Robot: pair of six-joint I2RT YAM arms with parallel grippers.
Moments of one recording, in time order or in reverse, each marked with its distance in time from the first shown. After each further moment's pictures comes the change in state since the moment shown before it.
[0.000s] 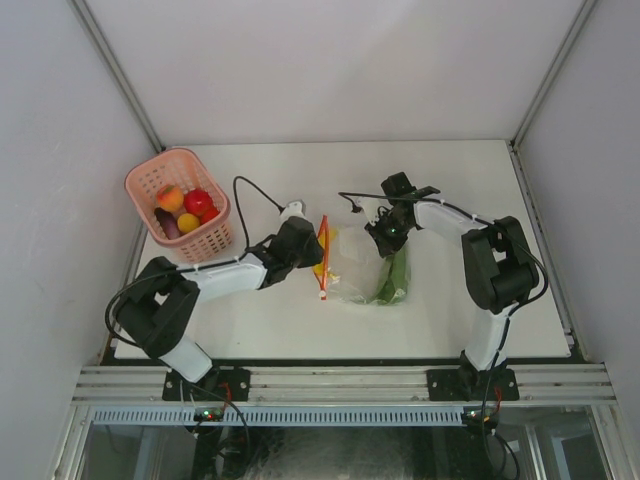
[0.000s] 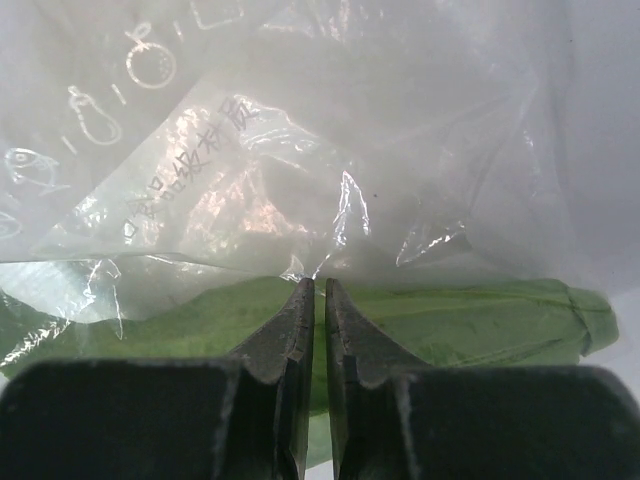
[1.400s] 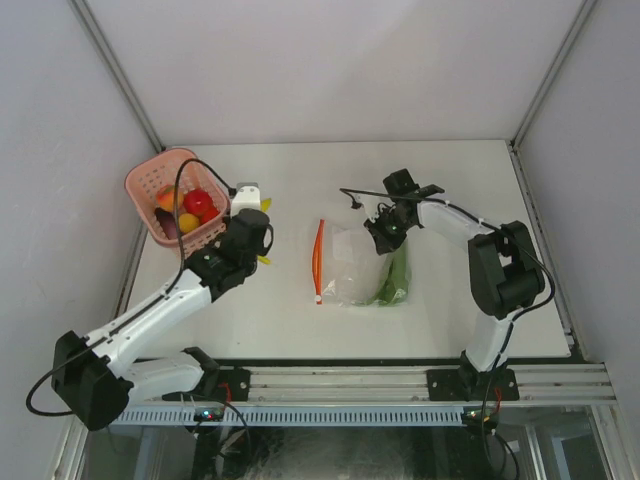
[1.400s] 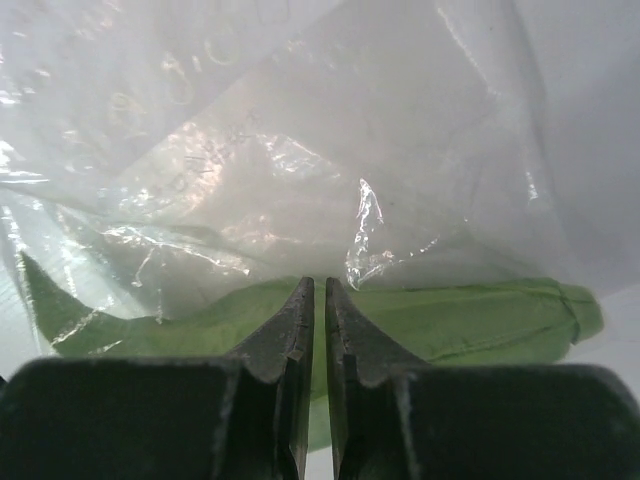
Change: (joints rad) left arm 0.049 -0.478 0.043 -0.449 -0.467 0.425; right arm 0.003 -0.033 0.000 -0.002 -0.049 0.001
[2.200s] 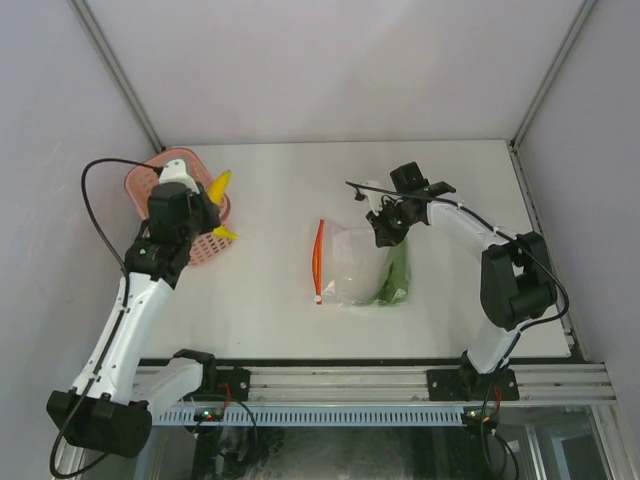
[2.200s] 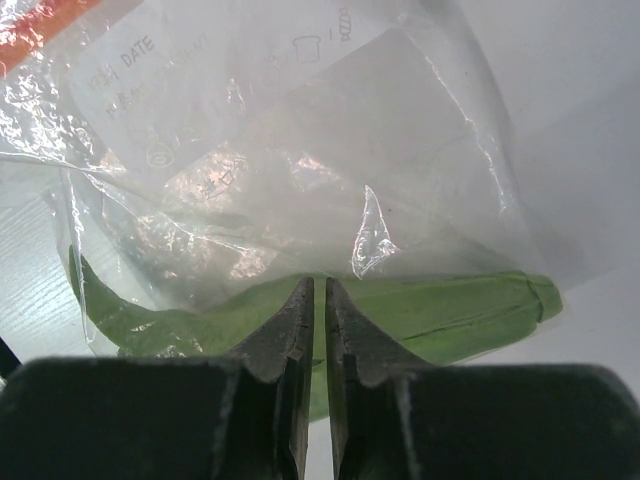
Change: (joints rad) left arm 0.467 -0.140 0.144 -0.106 0.475 0.004; right arm -0.014 -0.106 -0.001 0.003 -0.060 -0.002
